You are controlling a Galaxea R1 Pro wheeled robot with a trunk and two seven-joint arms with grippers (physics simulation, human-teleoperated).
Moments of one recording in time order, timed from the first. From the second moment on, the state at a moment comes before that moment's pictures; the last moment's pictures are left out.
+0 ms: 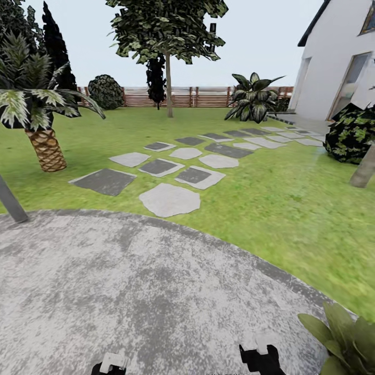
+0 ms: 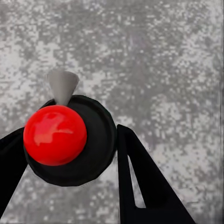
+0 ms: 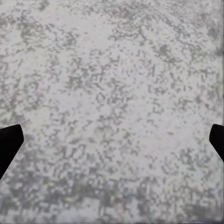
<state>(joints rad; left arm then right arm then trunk) -0.39 0.06 0.10 -0.13 -0.19 -0.33 -0.16 -0.46 -0.02 0.09 -0.09 0.02 -0.36 -0.02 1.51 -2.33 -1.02</state>
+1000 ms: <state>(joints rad) -0.39 0.06 0.10 -0.13 -0.19 -0.33 -0.16 -0.46 -0.02 0.09 -0.09 0.02 -0.36 -0.02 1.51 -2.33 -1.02</state>
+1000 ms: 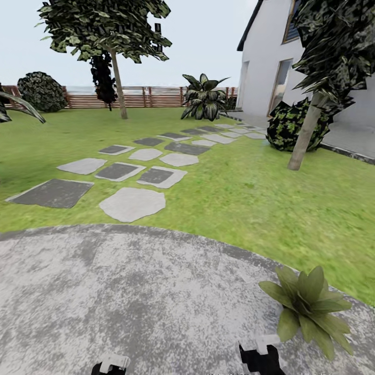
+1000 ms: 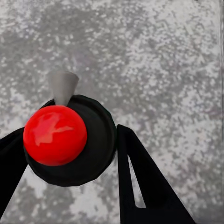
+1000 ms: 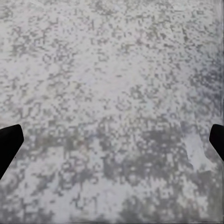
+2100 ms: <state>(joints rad) -0.39 0.06 0.10 -0.13 -0.19 -0.33 -0.16 -0.46 -0.02 0.09 -0.09 0.02 -0.36 -0.02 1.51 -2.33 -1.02</state>
